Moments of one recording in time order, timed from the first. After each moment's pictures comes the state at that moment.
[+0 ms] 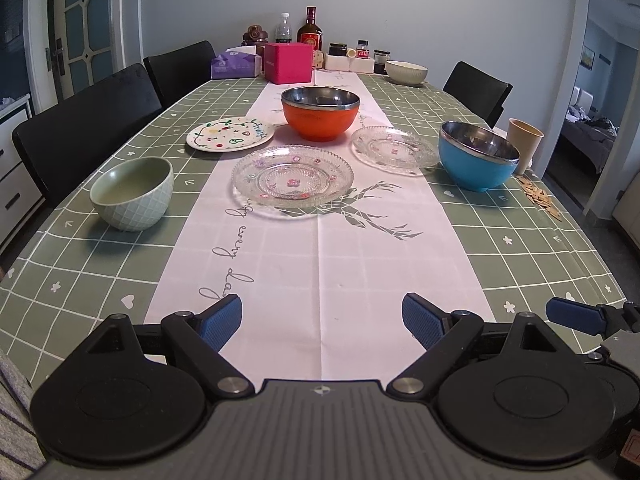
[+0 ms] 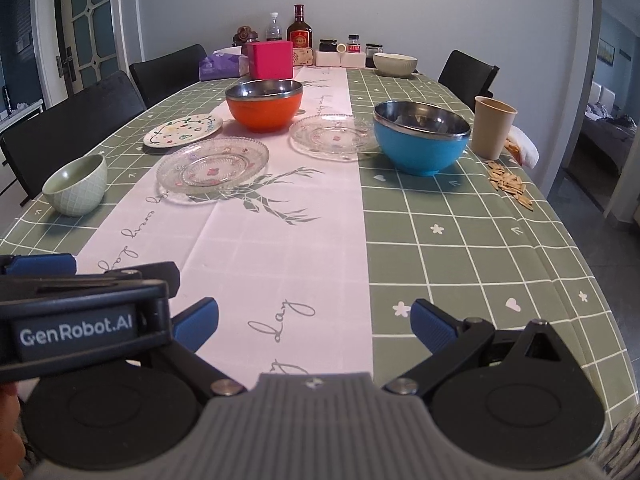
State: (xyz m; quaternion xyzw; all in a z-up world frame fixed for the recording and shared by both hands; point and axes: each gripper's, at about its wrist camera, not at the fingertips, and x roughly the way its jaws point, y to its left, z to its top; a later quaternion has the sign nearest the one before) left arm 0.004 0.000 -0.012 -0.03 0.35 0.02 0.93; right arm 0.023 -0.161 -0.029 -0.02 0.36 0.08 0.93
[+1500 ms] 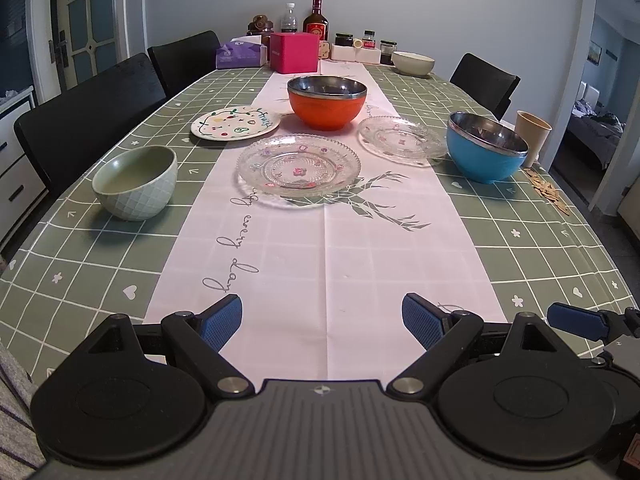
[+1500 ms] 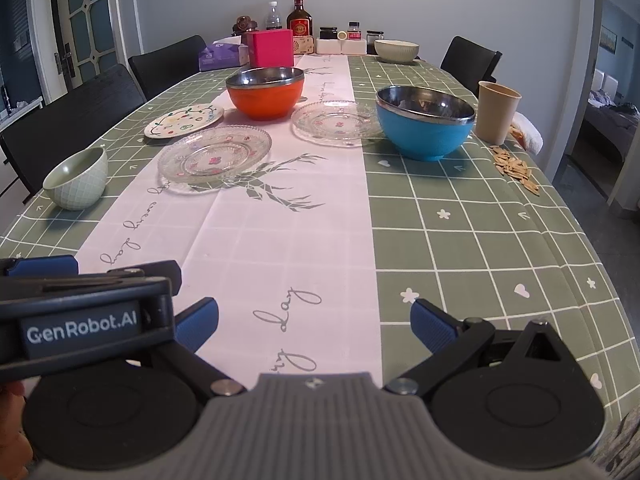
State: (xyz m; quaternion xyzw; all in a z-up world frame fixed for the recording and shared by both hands) left arm 0.006 0.003 -0.016 -0.04 0.37 0.03 0.93; right arm 0.025 -0.160 -0.034 -0.01 0.38 0.09 0.92
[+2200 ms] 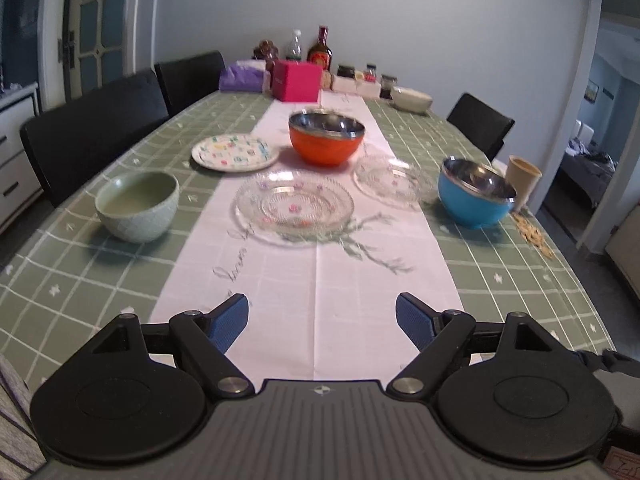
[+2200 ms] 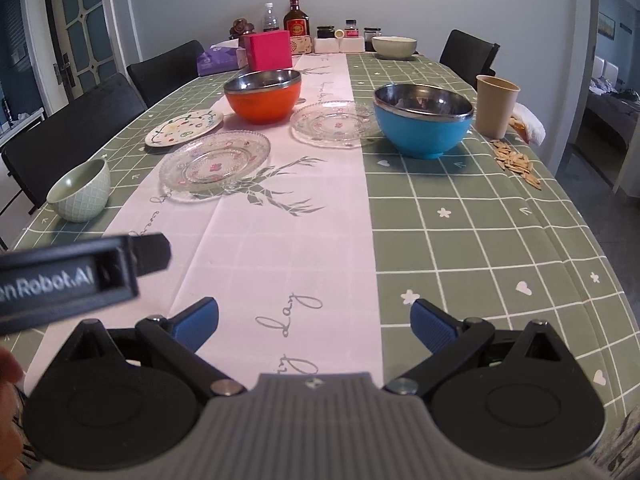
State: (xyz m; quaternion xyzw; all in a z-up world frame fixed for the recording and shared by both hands) left arm 0.003 0.007 0.006 -0.07 0.32 0.03 0.95; right arm 0.030 -0.169 -0.024 0.01 0.38 0.08 0.92
